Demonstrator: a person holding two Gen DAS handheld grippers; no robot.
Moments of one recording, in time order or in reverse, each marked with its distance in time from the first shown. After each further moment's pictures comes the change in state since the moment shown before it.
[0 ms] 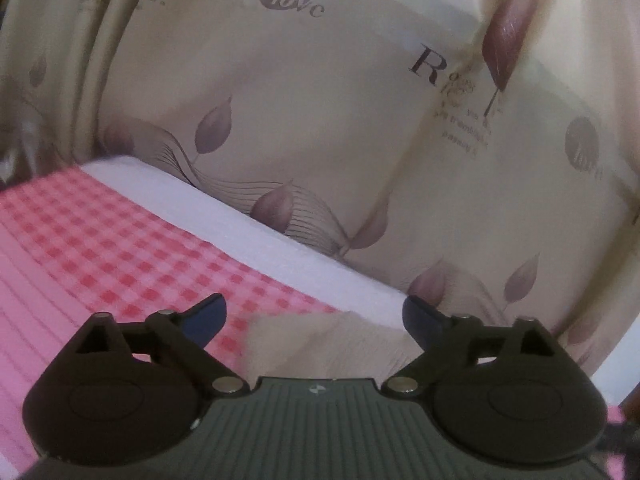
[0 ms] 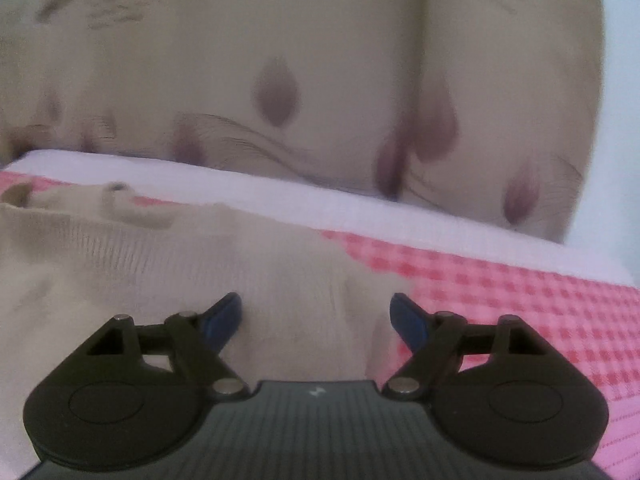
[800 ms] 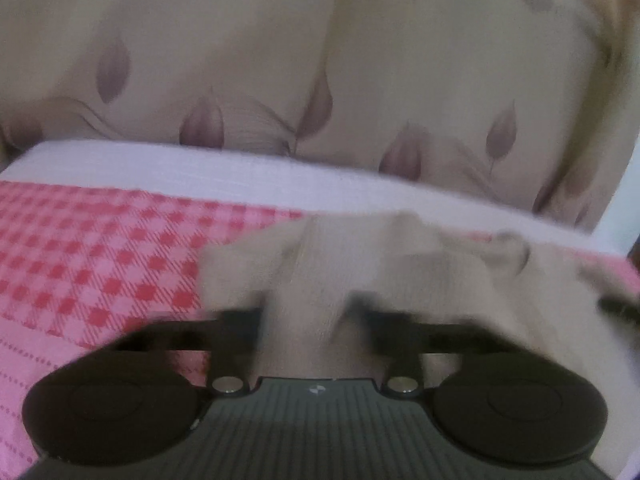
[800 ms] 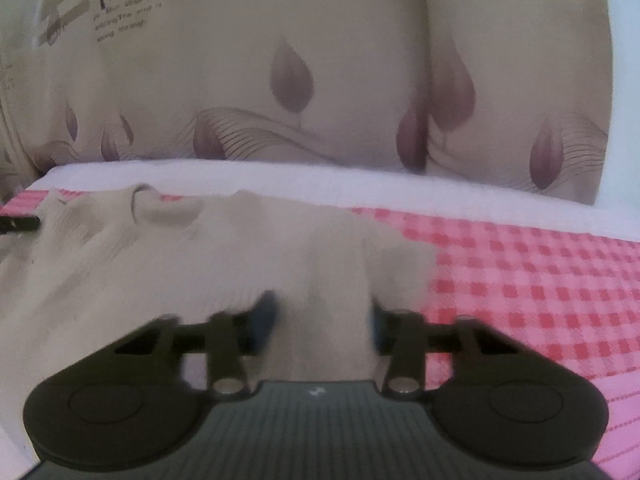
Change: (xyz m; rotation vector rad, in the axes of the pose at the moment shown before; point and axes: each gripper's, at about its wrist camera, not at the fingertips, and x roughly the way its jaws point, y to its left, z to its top) left arm 0.059 -0.023 -0.023 0.309 0.281 -0.107; right arm -0.001 -0.004 -0.015 0.071 -0.003 0.146
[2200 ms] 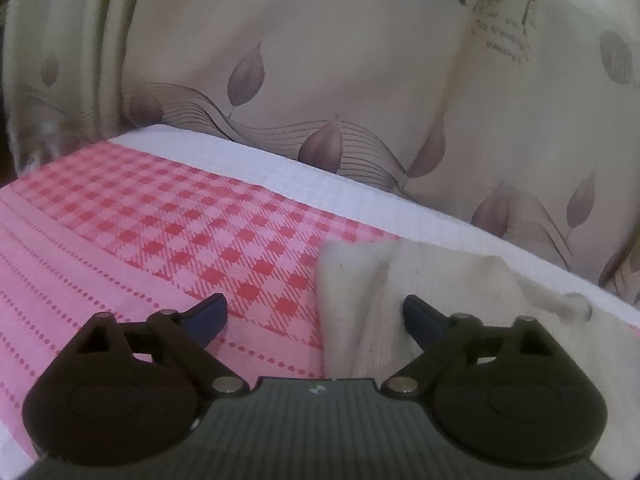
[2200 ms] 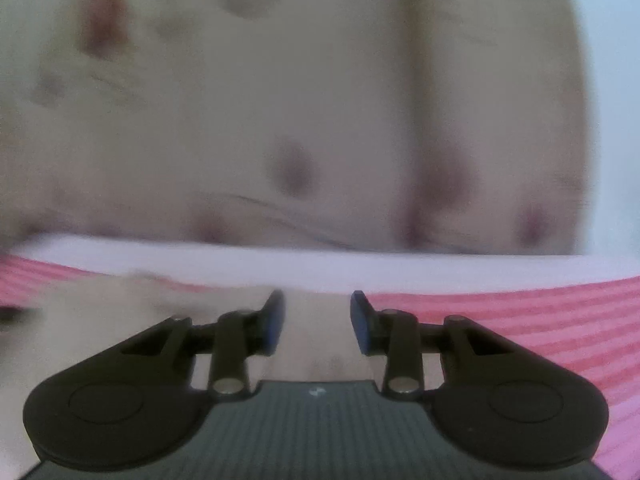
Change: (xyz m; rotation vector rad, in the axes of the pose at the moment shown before) left arm -0.033 0.025 -0.028 -0.232 -0.157 0.230; right arm -0.035 0.047 0.025 0.045 -0.221 0.061
